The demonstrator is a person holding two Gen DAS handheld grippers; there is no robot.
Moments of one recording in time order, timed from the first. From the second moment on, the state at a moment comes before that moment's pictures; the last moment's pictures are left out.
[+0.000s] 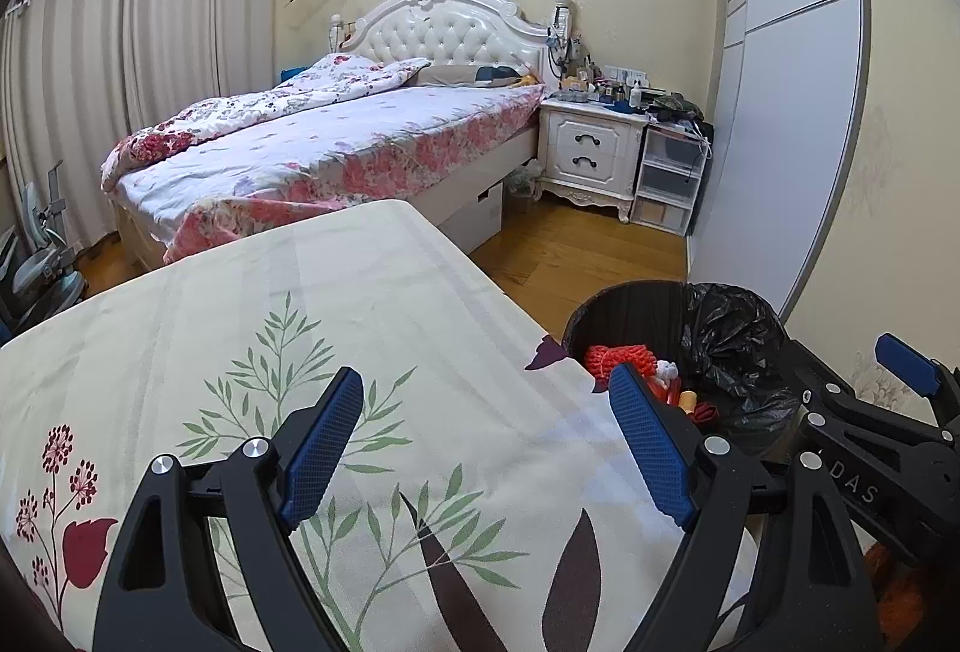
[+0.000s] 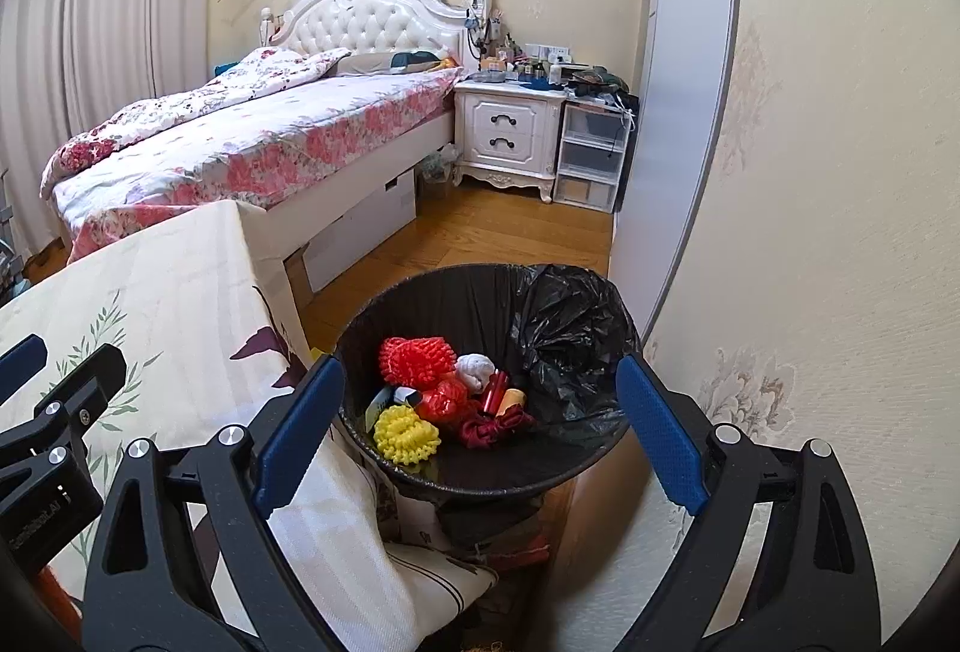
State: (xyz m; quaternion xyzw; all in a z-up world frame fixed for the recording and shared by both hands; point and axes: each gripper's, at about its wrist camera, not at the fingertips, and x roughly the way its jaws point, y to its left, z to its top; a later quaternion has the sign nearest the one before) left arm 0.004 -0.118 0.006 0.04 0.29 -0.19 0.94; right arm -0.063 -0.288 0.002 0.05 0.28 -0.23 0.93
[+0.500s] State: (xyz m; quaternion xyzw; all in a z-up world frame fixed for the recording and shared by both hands) left arm 0.003 -0.118 0.006 0.04 0.29 -0.19 0.94; right arm -0.064 -0.290 0.003 0.05 0.28 -0.23 0.93
